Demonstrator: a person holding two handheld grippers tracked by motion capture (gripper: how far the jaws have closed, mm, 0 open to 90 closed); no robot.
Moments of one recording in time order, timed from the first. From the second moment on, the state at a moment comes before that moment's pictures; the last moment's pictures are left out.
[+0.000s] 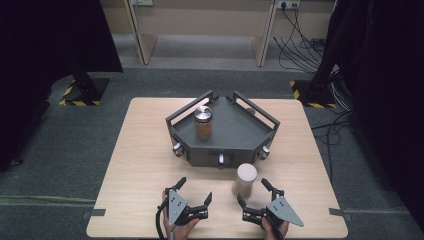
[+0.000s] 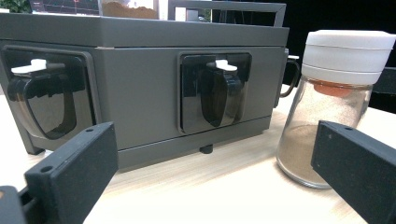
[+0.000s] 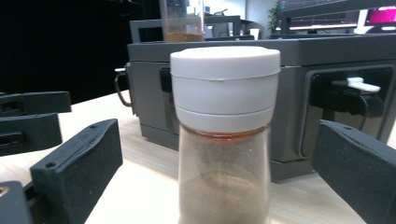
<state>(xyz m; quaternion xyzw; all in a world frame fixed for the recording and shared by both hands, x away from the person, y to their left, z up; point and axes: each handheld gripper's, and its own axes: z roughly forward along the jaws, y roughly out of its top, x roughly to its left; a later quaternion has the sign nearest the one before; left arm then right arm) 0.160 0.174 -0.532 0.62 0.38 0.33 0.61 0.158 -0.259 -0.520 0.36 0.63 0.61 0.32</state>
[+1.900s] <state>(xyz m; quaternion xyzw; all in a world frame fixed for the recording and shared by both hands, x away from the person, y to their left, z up) 0.159 0.174 -0.534 0.61 0.37 0.33 0.61 0.191 -0.238 -0.521 0.36 0.64 0.60 0.34</state>
